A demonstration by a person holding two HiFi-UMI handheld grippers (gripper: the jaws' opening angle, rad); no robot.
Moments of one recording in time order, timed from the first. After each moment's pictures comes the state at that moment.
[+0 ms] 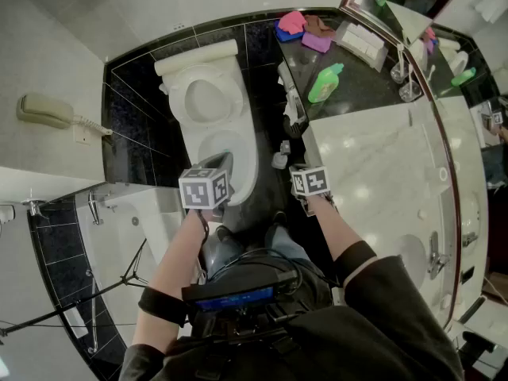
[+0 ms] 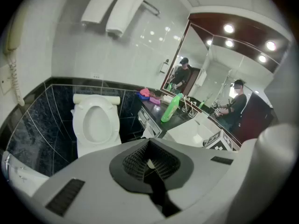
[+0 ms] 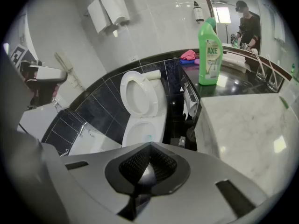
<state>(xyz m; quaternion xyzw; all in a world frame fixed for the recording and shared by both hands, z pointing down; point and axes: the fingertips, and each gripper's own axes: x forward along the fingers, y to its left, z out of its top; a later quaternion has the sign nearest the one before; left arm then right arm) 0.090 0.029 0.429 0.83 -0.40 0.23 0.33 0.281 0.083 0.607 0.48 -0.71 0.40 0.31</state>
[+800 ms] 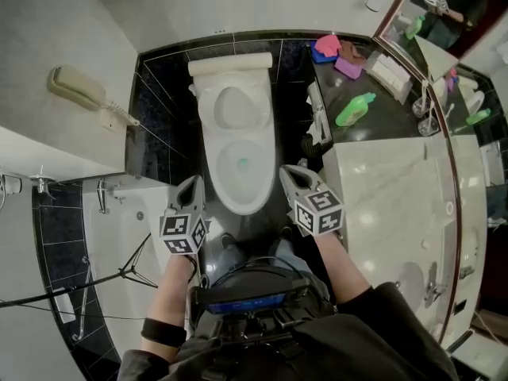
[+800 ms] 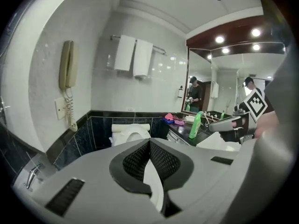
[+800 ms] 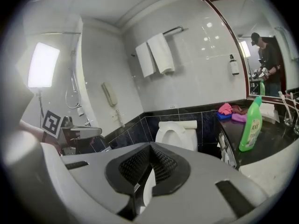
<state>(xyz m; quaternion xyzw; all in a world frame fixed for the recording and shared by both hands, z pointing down) -0.087 0.064 0.382 0.80 -0.56 0.15 0.17 0.137 0.049 0.387 0.44 -0.86 0.23 0.13</state>
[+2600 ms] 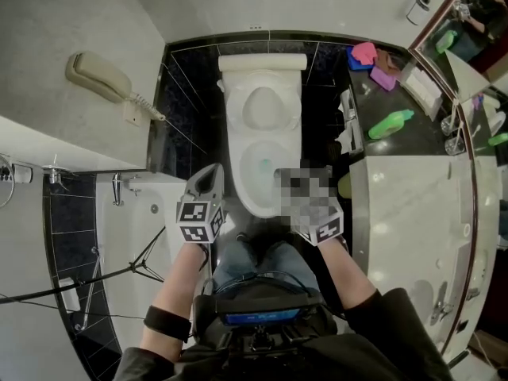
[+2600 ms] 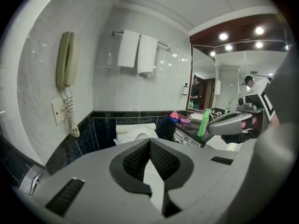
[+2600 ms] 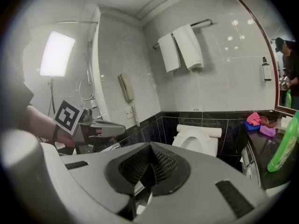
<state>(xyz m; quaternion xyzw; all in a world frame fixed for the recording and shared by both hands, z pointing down) -0.126 0.012 0.394 0.80 -0.56 0.16 0.17 0.018 0.025 0.377 0.35 -0.90 0.18 0.15</state>
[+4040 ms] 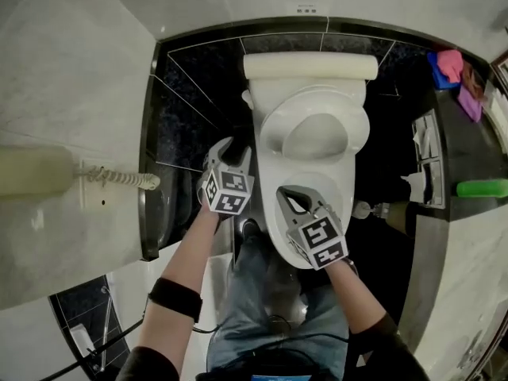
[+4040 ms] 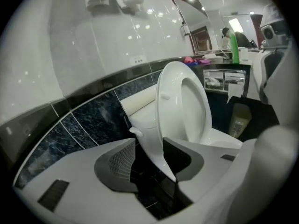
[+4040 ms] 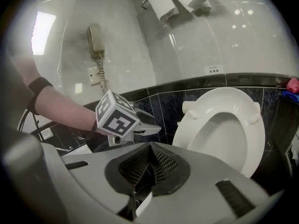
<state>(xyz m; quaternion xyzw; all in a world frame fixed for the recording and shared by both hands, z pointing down) -0.222 -0.291 0.686 0.79 -0.49 0.37 0.05 -0.130 -0.178 0.618 0.33 -0.90 0.20 0.20</state>
